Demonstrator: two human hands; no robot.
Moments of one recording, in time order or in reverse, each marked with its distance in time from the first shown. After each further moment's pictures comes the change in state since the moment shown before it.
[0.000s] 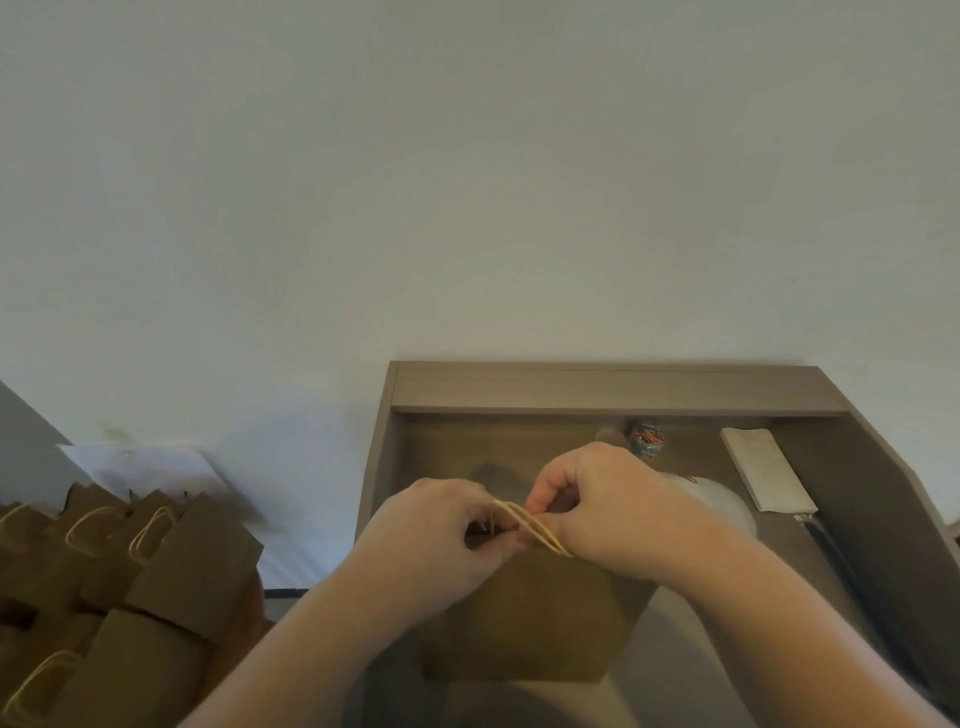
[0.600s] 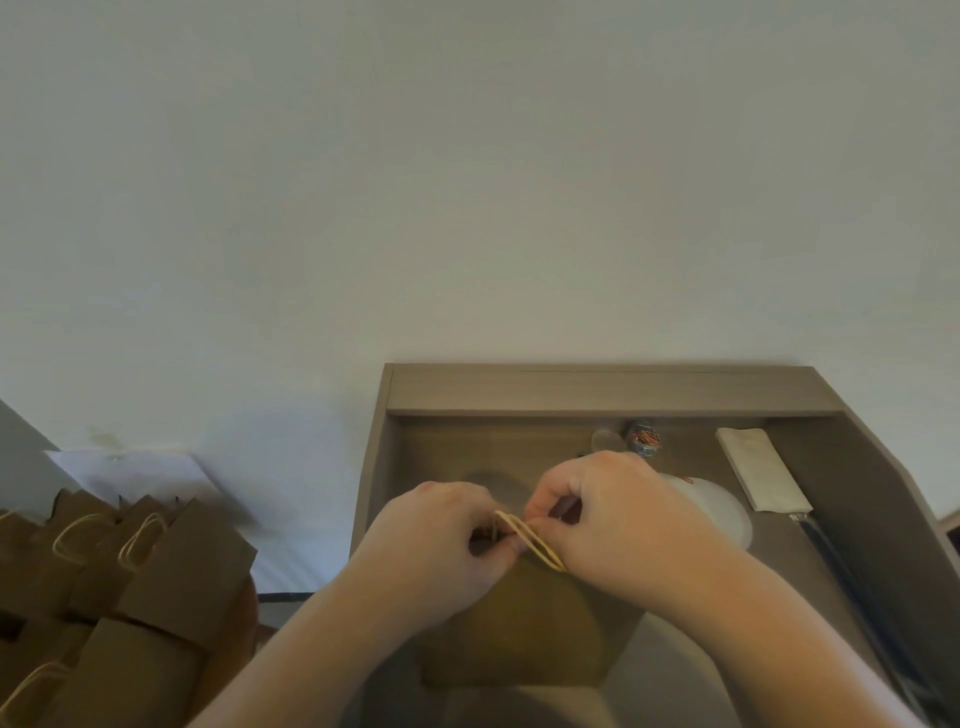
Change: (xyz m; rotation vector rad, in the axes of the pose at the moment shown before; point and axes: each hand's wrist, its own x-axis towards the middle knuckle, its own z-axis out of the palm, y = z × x) left_hand 0.003 -0.003 0.005 0.005 0.022 0.032; right_hand -0.018 -0.012 0.001 -0.178 0.150 -0.069
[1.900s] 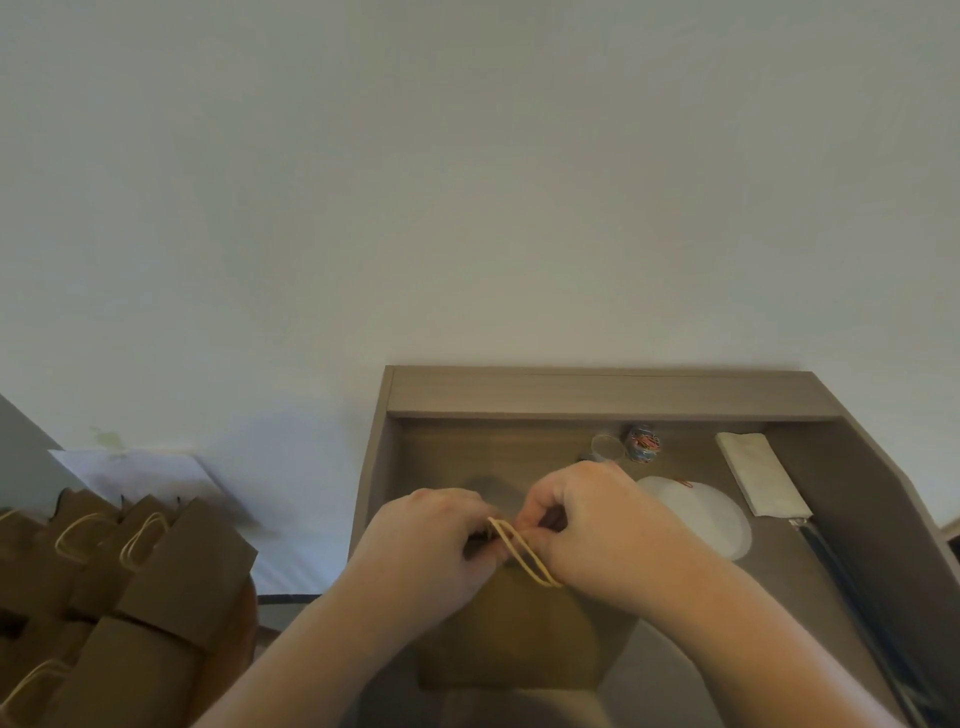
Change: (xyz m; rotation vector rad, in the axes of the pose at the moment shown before) left_hand 0.000 -0.007 0.005 0.098 0.015 0.043; right_hand 0.009 -0.004 0.008 0.030 -0.145 0.053
